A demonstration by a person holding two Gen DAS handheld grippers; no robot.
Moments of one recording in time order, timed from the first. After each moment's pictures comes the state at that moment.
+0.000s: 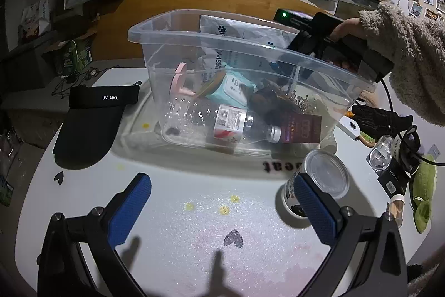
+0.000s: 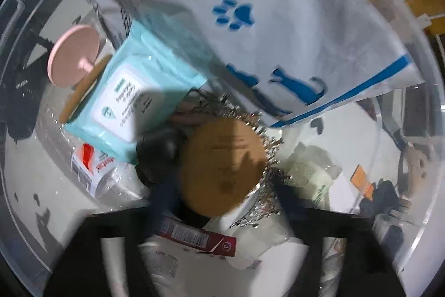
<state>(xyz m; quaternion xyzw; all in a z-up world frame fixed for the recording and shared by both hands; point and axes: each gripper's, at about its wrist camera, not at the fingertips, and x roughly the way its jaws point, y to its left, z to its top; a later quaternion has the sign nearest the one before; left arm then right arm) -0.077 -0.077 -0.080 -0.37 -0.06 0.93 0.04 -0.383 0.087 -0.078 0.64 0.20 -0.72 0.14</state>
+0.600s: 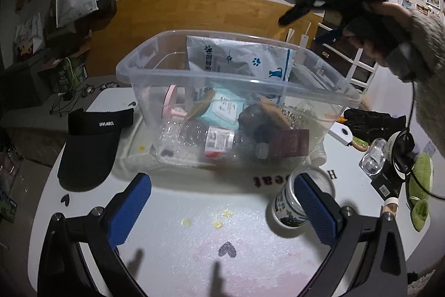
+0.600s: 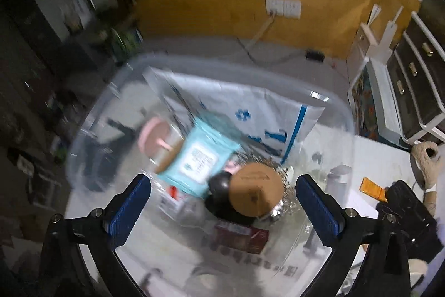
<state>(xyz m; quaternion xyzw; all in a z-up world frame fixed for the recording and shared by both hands) -0.081 -0.064 -0.042 -0.35 -0.03 0.94 0.05 -0.301 0.122 0.059 0.48 0.02 -0.85 0.22</state>
